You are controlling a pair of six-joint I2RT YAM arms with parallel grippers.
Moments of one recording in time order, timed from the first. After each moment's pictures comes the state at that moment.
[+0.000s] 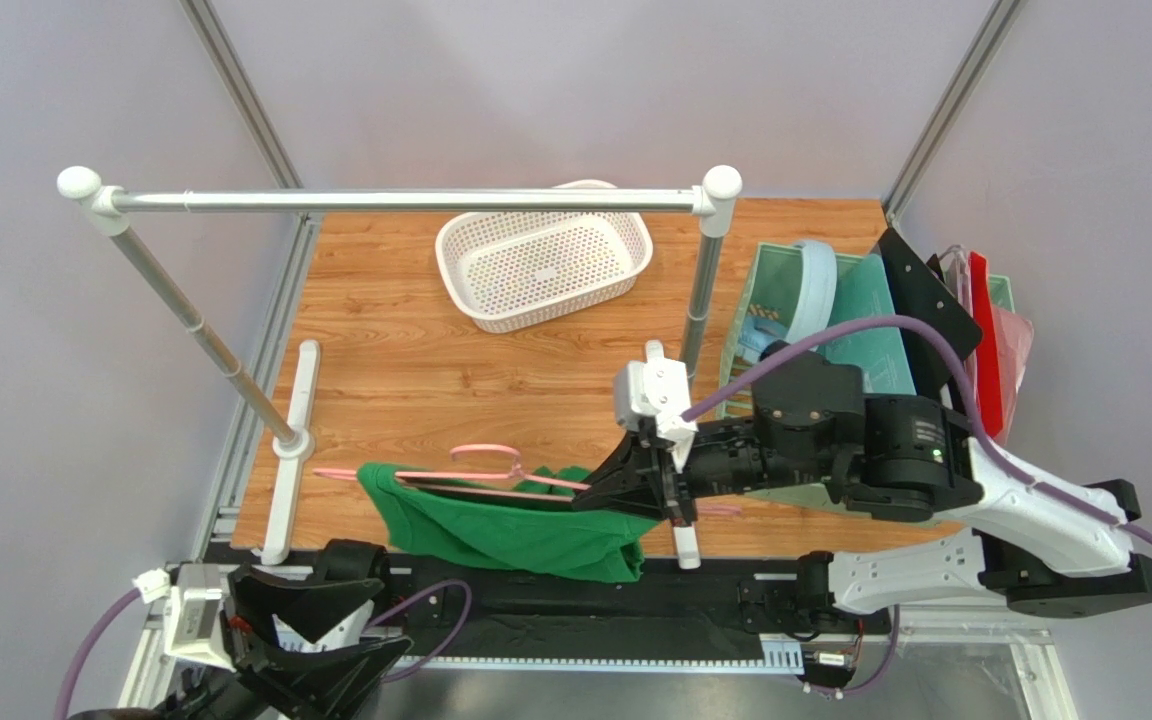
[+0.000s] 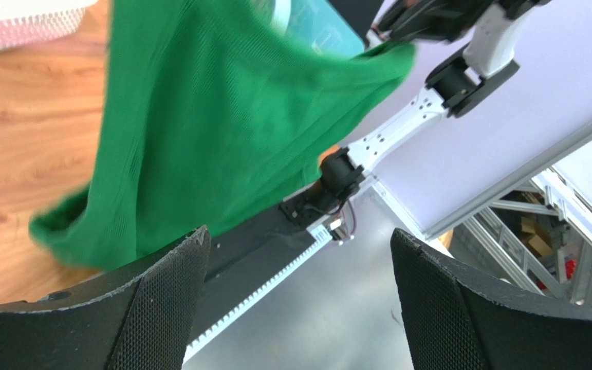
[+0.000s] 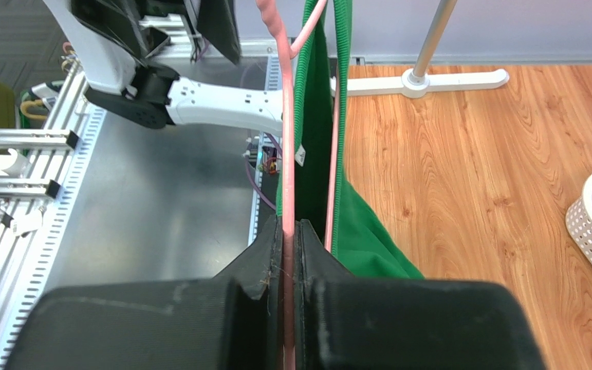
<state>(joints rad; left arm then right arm) -0.13 0.04 1.39 -1.29 0.71 -0.63 1.41 1.08 1.58 -0.73 -0.19 0.00</state>
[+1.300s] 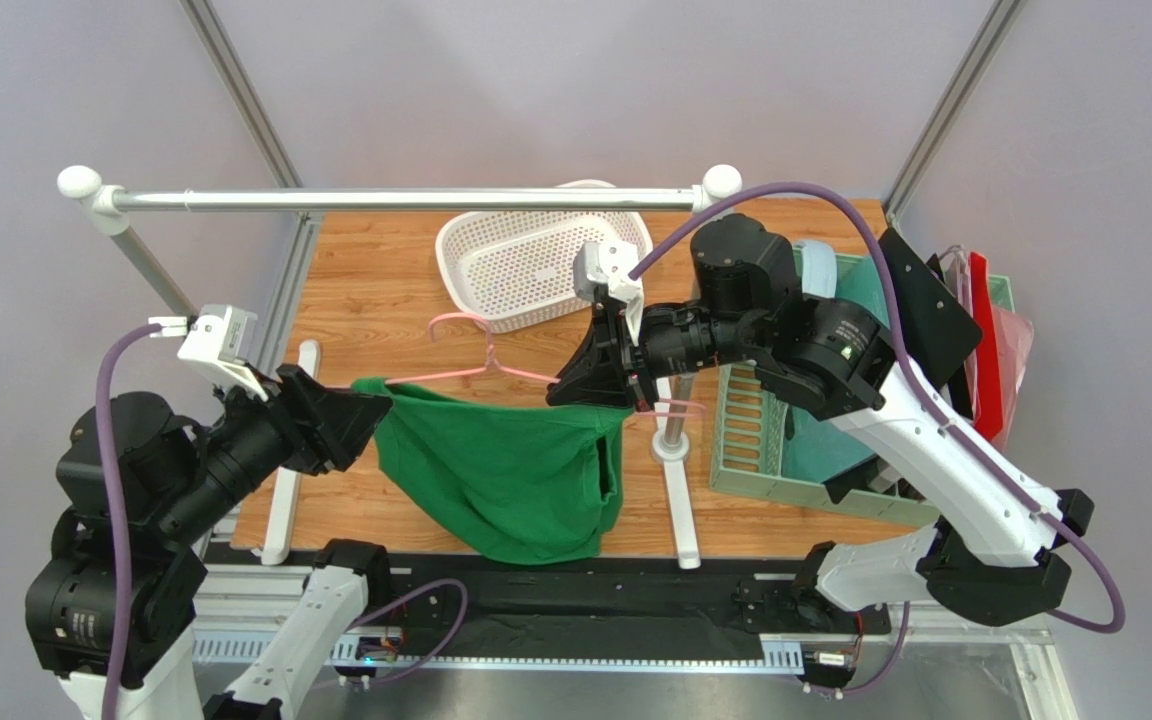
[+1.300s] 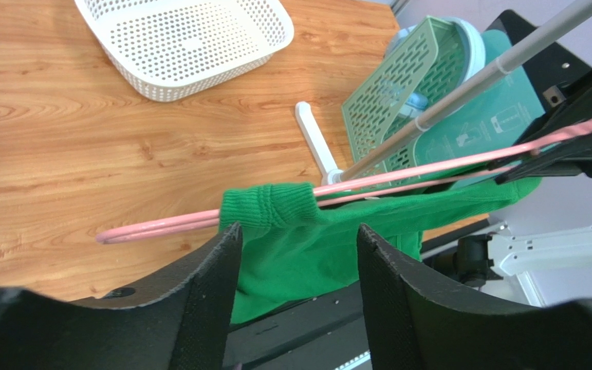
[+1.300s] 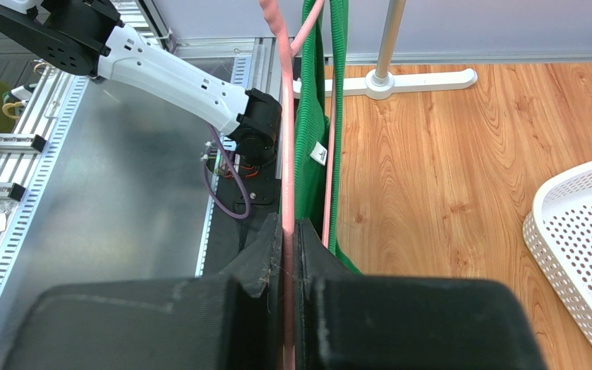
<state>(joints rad) -0.13 0.68 1.65 -1.24 0.36 -0.38 0.95 1.32 1.75 -0.75 -0.67 -0.14</state>
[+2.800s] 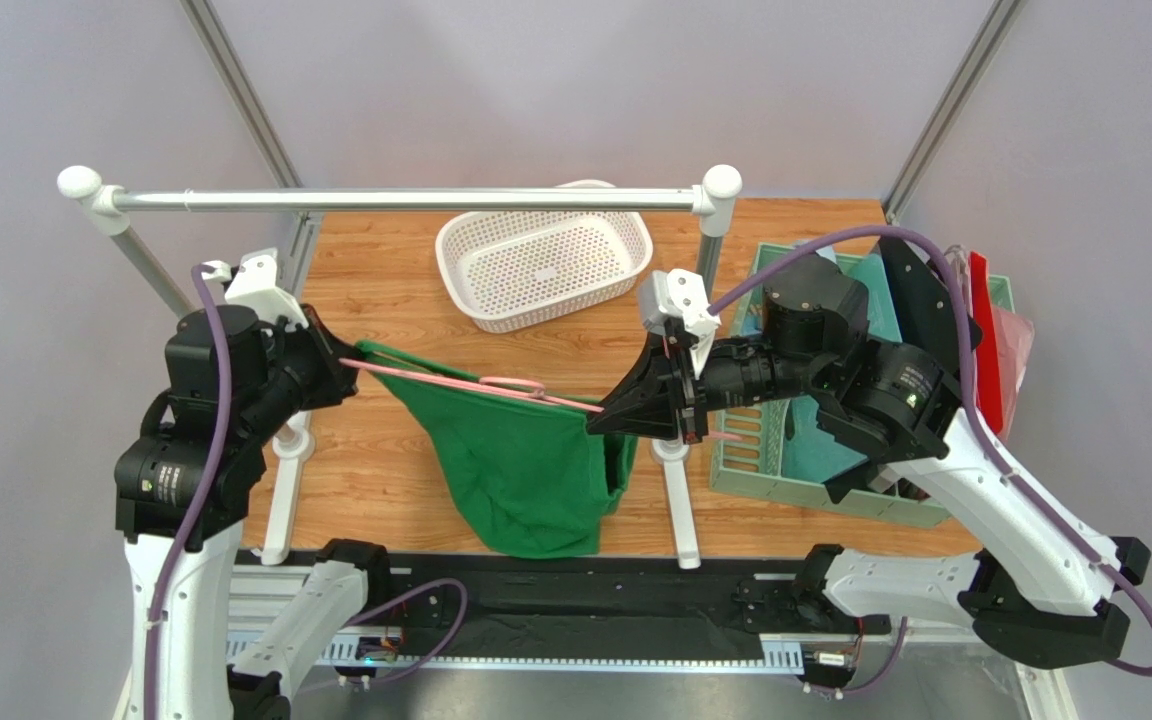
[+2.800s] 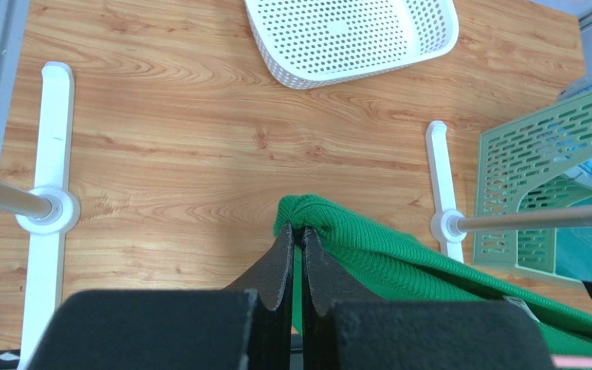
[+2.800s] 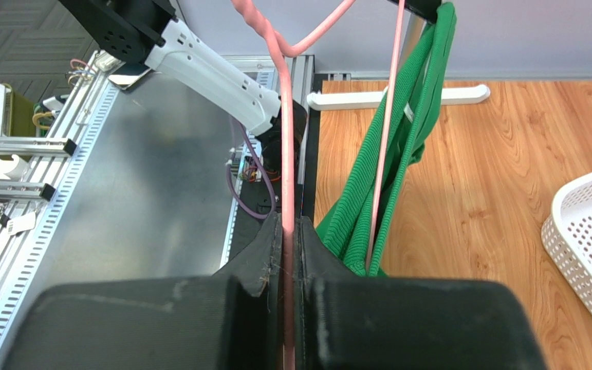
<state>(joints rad) -0.14 0.80 1.45 -1.13 0.03 -0.36 0.94 1.12 1.57 -0.68 -0.71 -0.08</state>
